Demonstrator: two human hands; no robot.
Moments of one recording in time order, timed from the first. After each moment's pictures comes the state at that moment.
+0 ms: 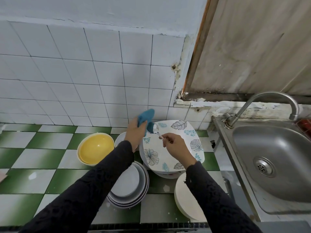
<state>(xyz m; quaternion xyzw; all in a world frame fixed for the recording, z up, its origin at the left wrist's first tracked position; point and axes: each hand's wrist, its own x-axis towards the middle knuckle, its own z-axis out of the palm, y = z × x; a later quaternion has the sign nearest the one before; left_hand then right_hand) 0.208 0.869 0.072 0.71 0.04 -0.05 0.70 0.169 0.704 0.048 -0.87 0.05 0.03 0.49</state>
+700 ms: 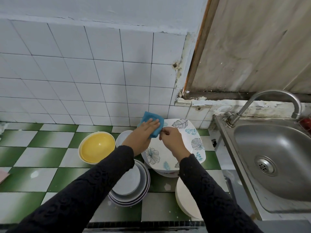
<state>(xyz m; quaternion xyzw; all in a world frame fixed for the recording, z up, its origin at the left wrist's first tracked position) 0.208 0.884 0.044 0.92 -0.30 0.02 0.25 0.182 0.728 0.063 -0.84 0.11 0.02 0.53</state>
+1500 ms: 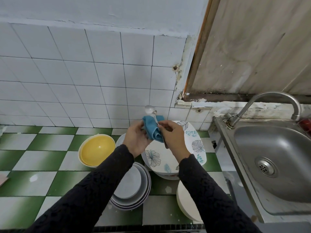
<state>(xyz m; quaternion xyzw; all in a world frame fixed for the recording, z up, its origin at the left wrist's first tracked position) 0.203 0.878 0.071 0.40 0.09 -0.22 0.89 0.186 0.734 0.075 -0.78 0.09 -0.08 0.62</state>
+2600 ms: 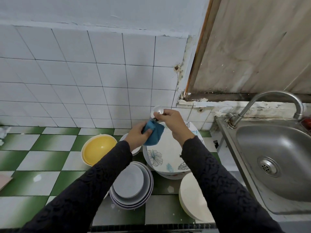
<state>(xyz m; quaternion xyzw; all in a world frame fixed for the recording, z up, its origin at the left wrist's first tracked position) 0.216 0.896 0.061 0.80 -0.11 -0.13 0.57 0.222 0.738 0.118 -0.74 0.09 0.04 0.66</state>
